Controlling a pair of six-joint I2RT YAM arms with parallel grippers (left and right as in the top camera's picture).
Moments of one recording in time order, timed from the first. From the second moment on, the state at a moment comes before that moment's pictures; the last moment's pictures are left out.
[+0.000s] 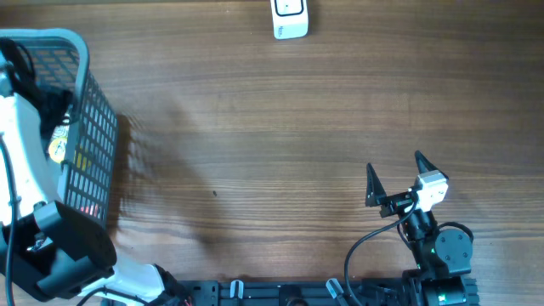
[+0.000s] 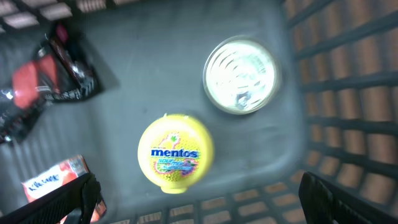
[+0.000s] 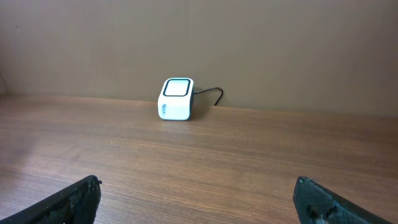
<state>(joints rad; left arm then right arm) 0.48 1.74 1.58 -1.11 -0.26 -0.80 0.12 0.01 0.01 0.00 -0.13 0.03</state>
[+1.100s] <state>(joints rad) 0.52 1.75 1.20 -0.73 -0.26 -0.83 0.12 0.01 0.01 0.00 -0.13 0.03</state>
